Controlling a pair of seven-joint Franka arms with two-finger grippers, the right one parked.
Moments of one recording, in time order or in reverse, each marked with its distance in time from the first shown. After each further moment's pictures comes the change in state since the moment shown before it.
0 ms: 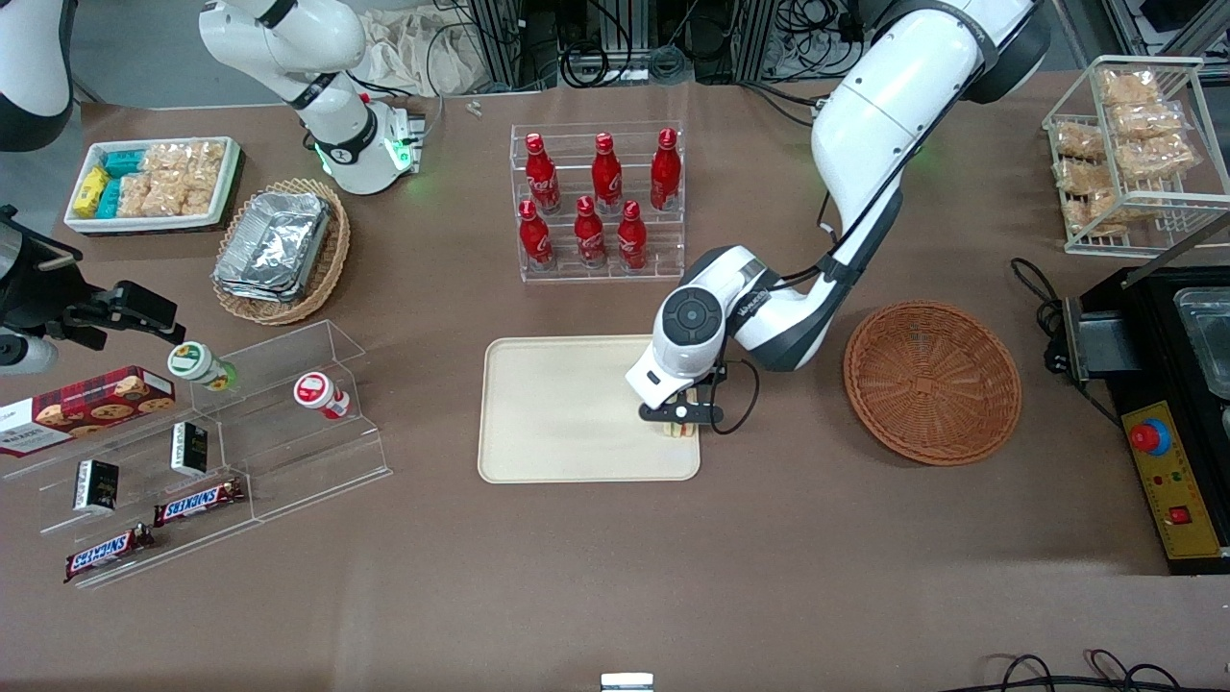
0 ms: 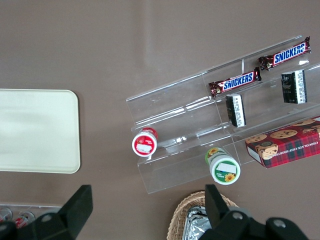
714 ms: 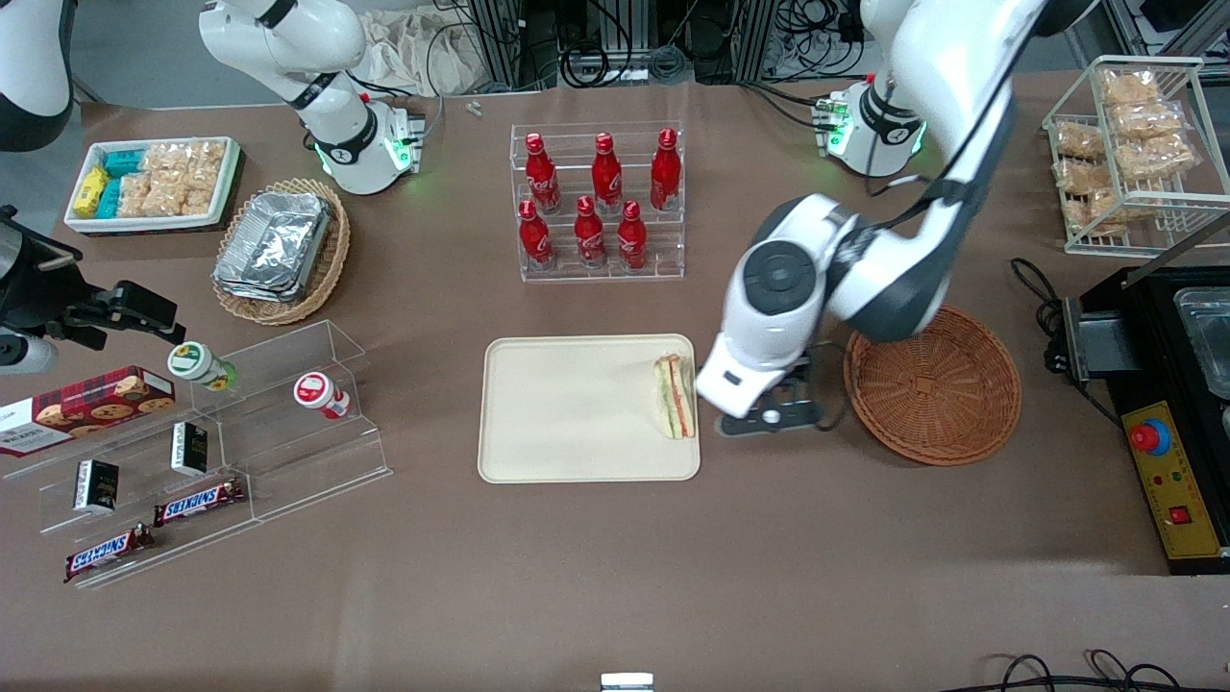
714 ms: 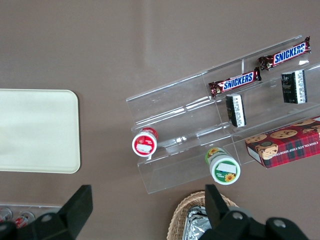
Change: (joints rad) arm 0.150 -0.282 0.013 0.069 -0.026 -0.312 0.011
